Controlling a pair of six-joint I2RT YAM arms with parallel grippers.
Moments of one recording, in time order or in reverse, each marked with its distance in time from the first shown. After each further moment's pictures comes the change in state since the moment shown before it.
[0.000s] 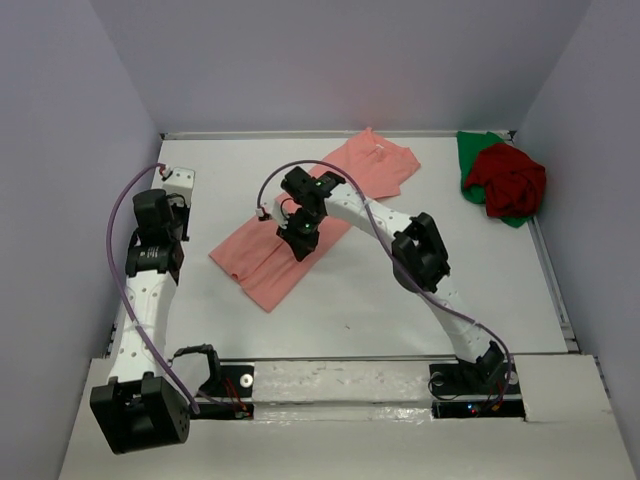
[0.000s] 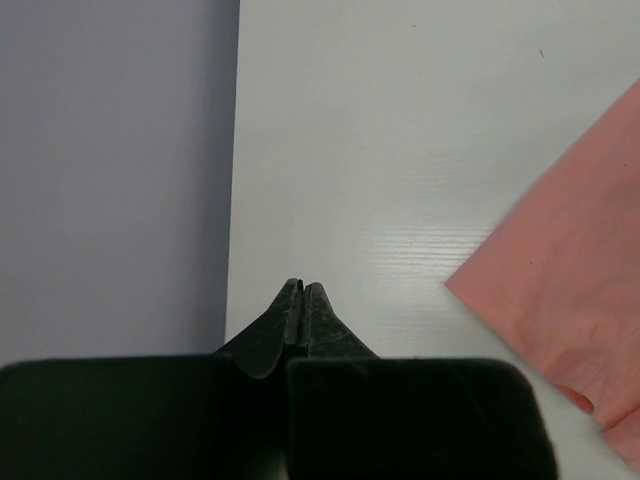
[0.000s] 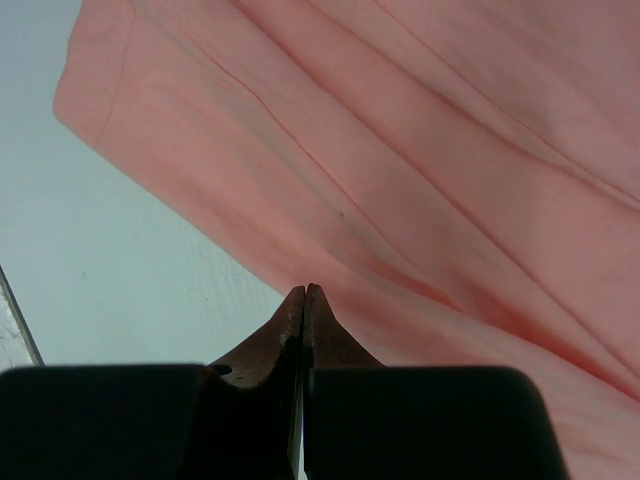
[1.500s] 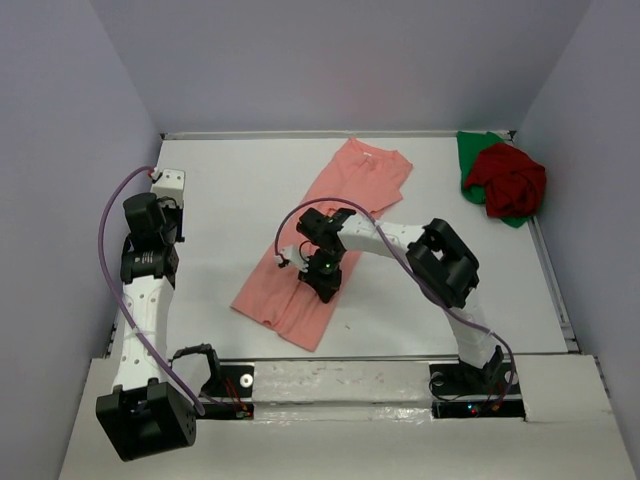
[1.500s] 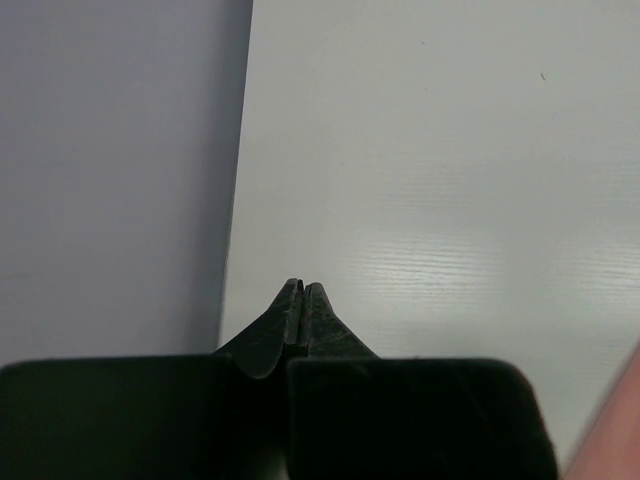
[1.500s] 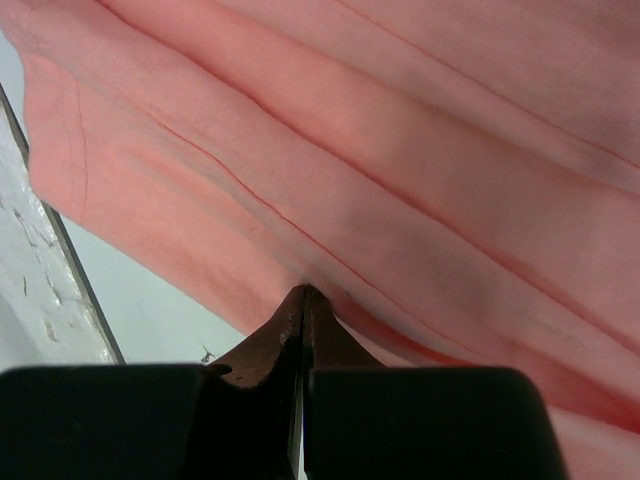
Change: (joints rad) left arm 0.068 -0.049 -0.017 0.017 0.056 -0.033; right arm 0.079 -0.259 -0.617 0.179 0.039 -0.034
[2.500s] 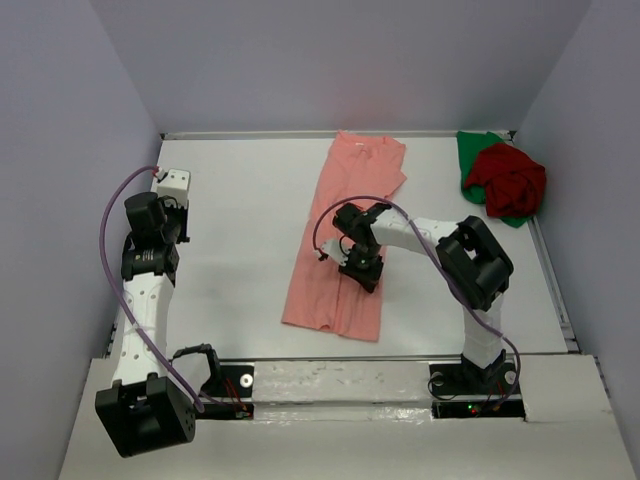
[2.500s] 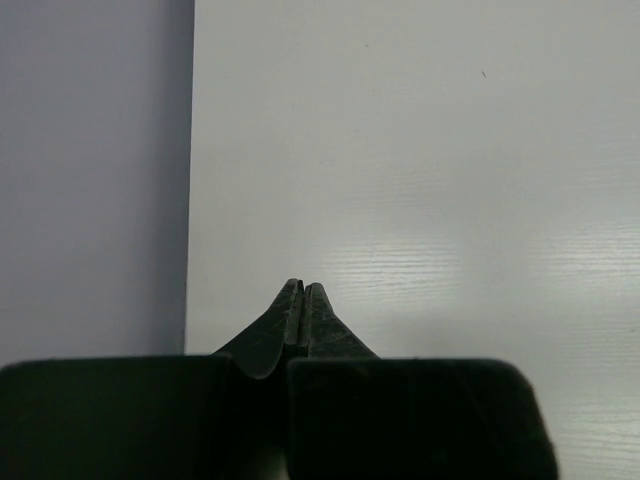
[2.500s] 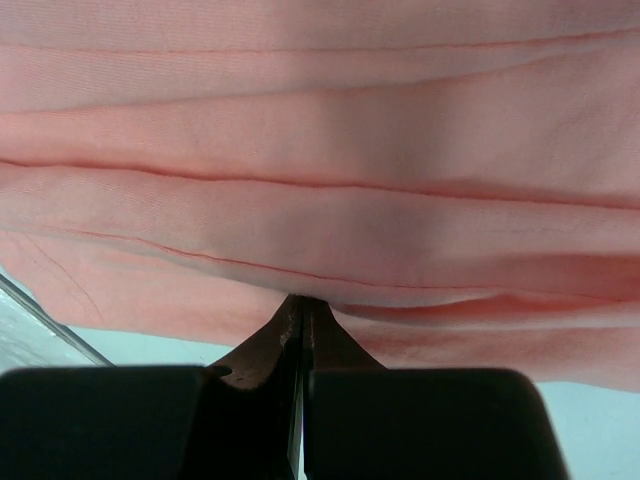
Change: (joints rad) left arm 0.000 0.021 0.000 -0.004 0.107 -0.010; right arm -0.153 -0.185 -0.256 -0.033 0.291 0.008
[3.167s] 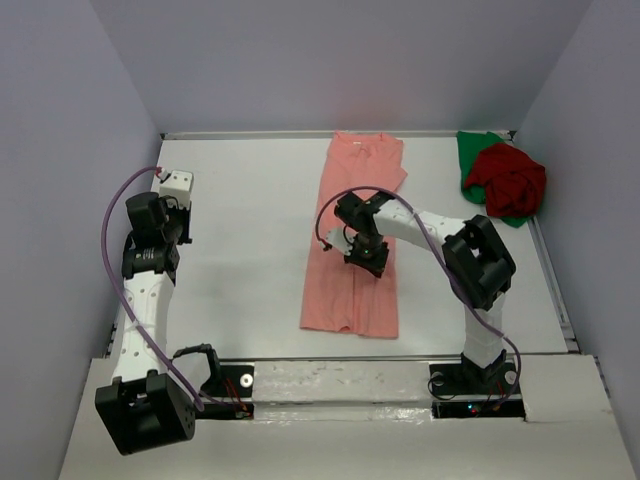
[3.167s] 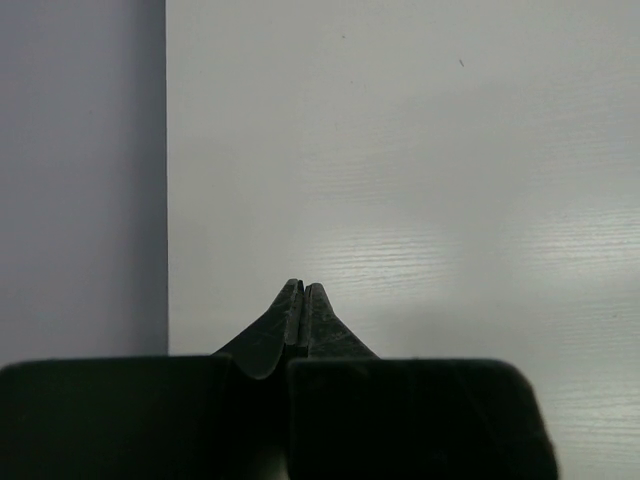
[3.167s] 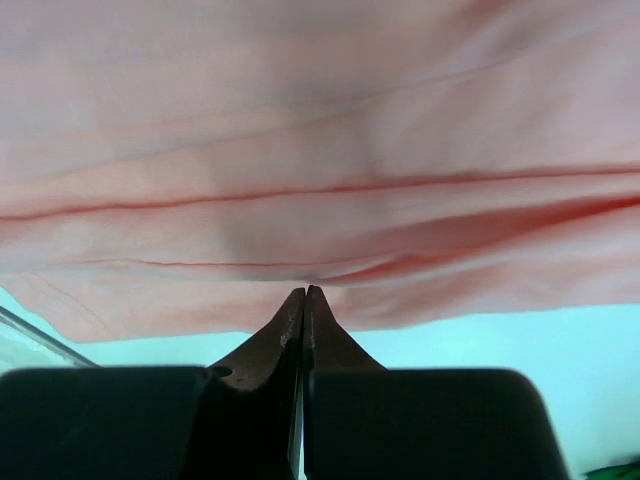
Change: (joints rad) left arm 0.000 0.012 0.000 -0.017 0.038 0.000; right arm -0.016 -0.013 0.072 -0.108 0.119 -0.019
